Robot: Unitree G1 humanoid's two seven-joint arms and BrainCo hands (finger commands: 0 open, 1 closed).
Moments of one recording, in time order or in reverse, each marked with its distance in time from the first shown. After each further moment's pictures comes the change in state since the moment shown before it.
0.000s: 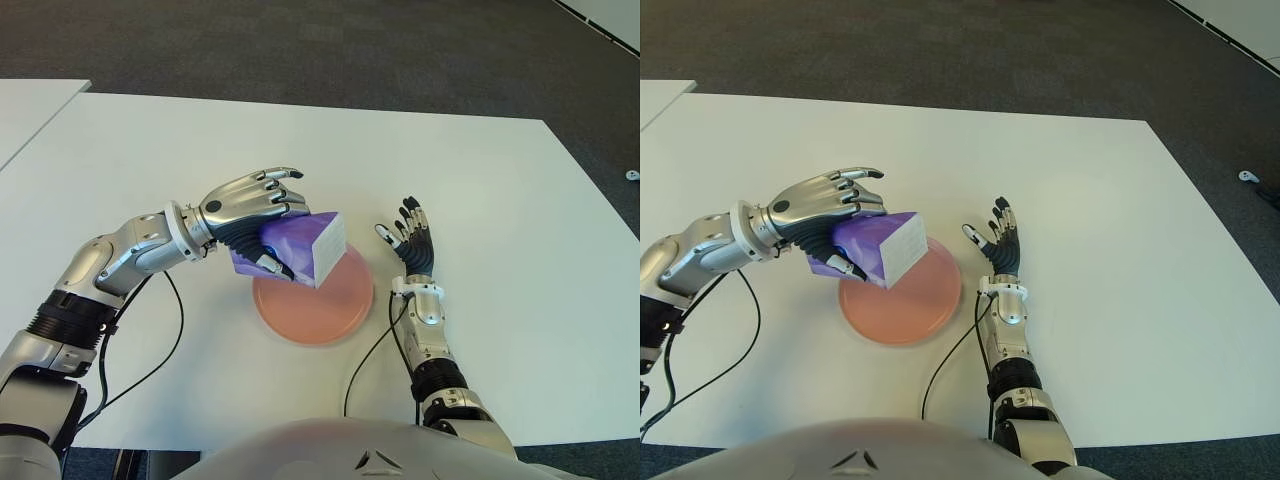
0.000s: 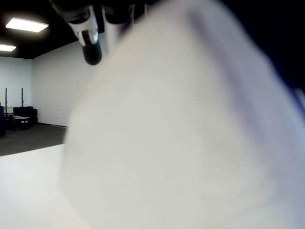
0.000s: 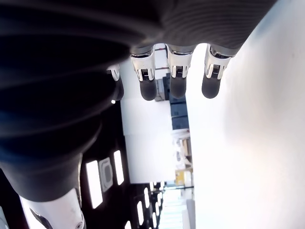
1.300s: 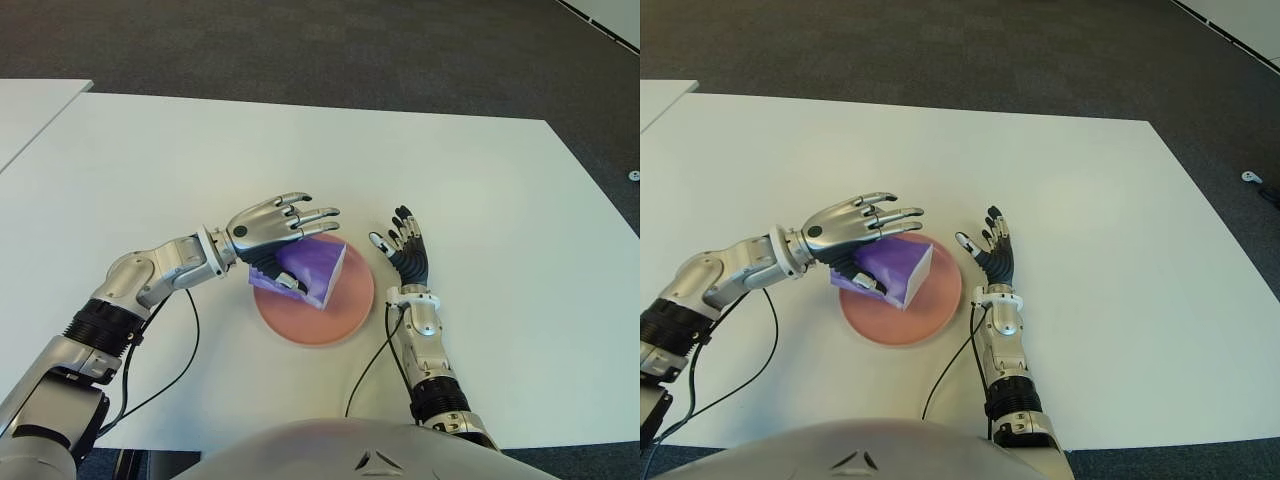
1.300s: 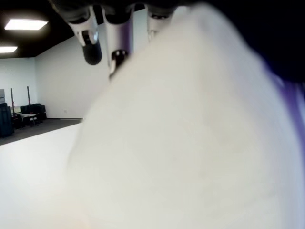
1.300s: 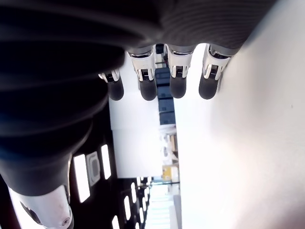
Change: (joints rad) left arm 0.025 -0.075 -0.125 0.064 0.407 0.089 0.213; right arm 0.109 0.014 0.064 -0.169 -0.023 0.122 -0.035
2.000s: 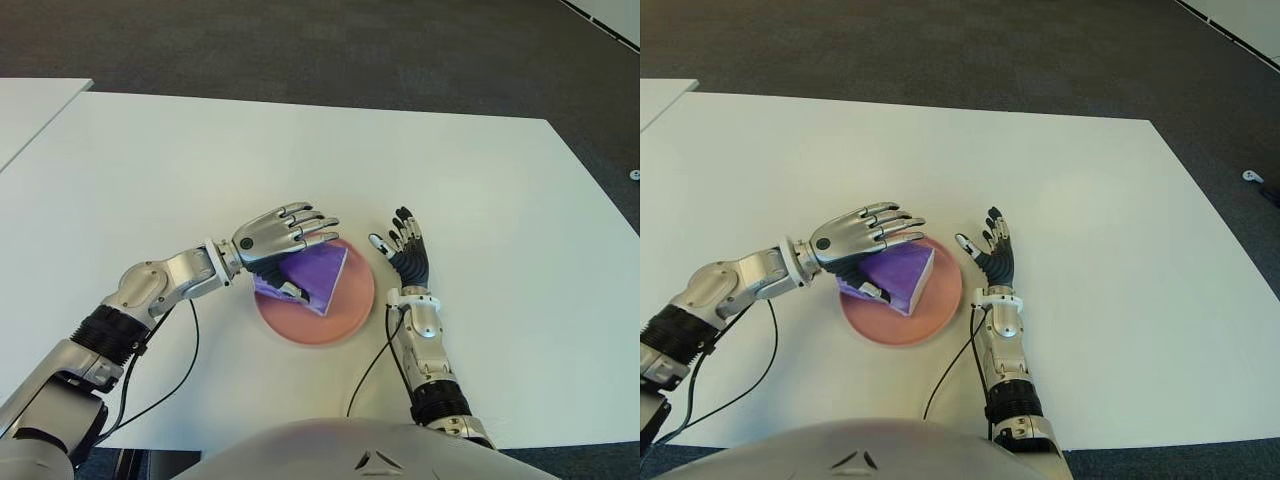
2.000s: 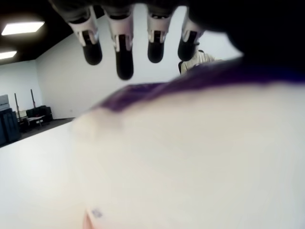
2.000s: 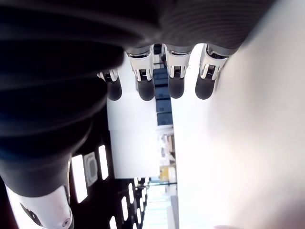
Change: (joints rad) left arm 0.007 -0.004 -0.077 0.035 0.089 0.087 0.169; right arm 0.029 0.000 0.017 -0.048 -0.005 0.031 -0.010
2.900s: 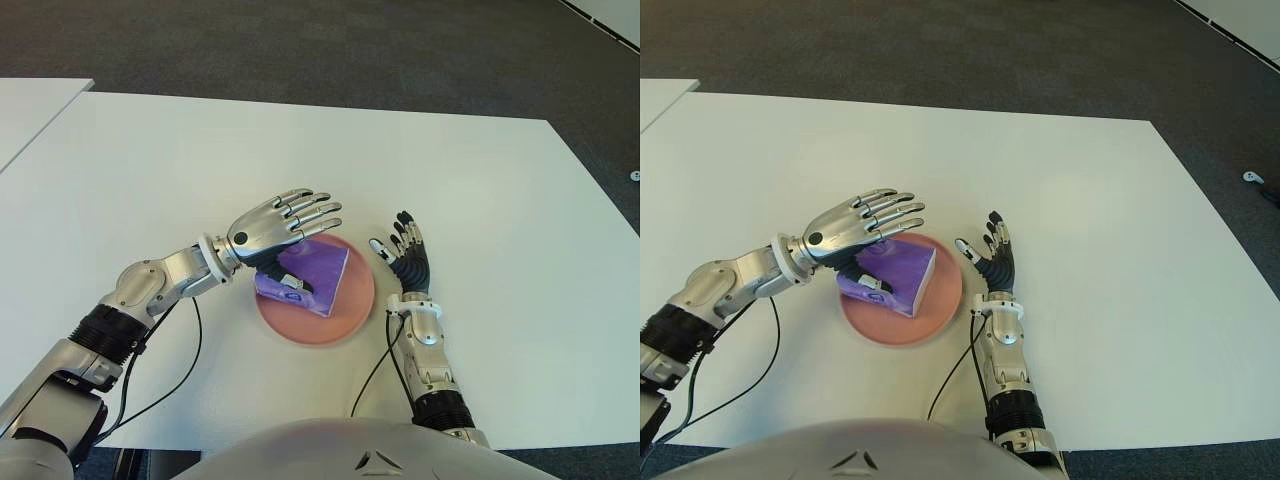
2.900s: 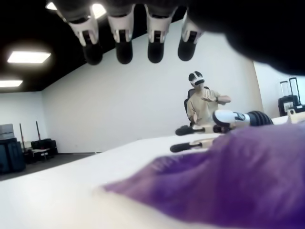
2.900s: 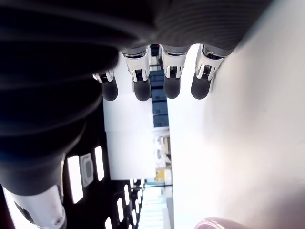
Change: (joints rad) left arm -0.001 0.013 0.031 -0.020 -0.026 0.008 0.142; right arm 0.055 -0.001 0.031 -0.069 -0.008 0.036 -0.023
